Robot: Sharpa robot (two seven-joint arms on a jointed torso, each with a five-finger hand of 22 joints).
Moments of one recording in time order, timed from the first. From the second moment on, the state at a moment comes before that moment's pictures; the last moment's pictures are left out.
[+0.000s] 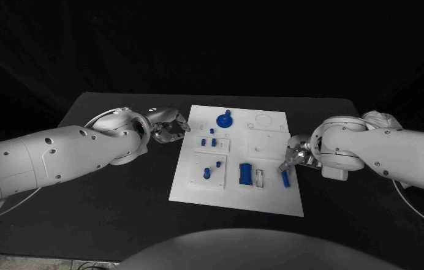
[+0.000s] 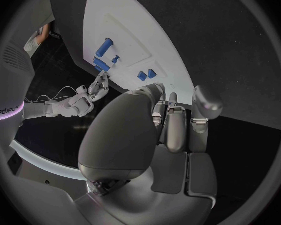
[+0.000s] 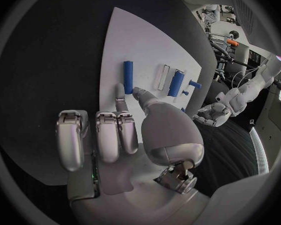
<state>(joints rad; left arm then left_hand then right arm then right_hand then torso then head) 1.22 -0.81 -0.23 1.44 -1.36 -0.23 -0.06 1.53 -0.11 0.48 0.26 0.23 0.93 0.09 0.09 0.08 0.77 0.07 0.29 0.07 1.42 -0.02 1.44 1.28 0.09 1.38 0.09 0.99 1.31 1.22 -0.91 -0.22 1.58 -0.99 0.20 -0.66 1.08 0.05 0.23 -0.04 0.42 1.11 0.06 0.09 0.63 1.46 -0.02 1.57 1.31 1.47 -0.08 1.52 1.31 0.01 1.47 0.04 1.50 1.31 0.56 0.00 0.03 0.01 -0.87</state>
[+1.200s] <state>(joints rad) 1.22 -0.80 -0.23 1.43 -1.36 -0.22 -0.06 1.53 -0.11 0.48 0.26 0.23 0.93 0.09 0.09 0.08 0.78 0.07 0.29 0.07 1.42 -0.02 1.44 1.28 0.09 1.38 0.09 0.99 1.31 1.24 -0.77 -0.22 1.48 -0.69 0.22 -0.66 1.05 0.06 0.24 -0.04 0.42 1.10 0.05 0.10 0.65 1.46 -0.02 1.57 1.31 1.47 -0.08 1.52 1.31 0.01 1.47 0.04 1.50 1.31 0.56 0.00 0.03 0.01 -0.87</state>
